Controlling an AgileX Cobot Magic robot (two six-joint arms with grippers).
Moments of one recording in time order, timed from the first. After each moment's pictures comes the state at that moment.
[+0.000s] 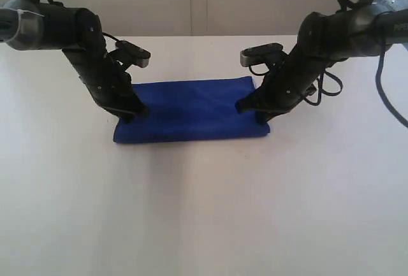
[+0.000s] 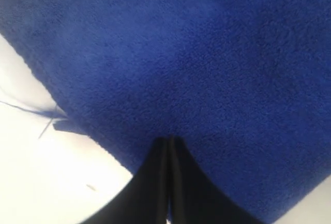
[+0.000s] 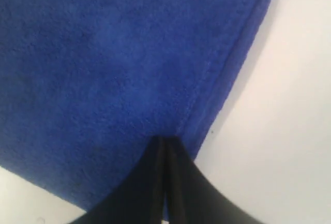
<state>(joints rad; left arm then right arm) -0.37 2.11 -1.55 -0.16 0.80 0.44 0.13 2.13 -1.45 0.31 0.68 -0.39</state>
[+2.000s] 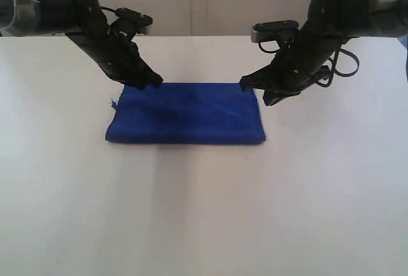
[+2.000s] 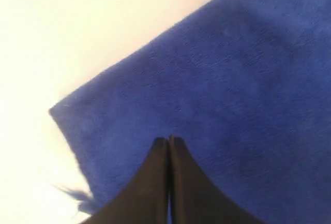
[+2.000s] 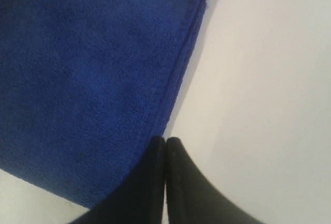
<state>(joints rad) -0.37 2.10 -1.63 -0.24 0.66 0.42 0.13 2.02 -1.46 0.21 0.72 -0.18</state>
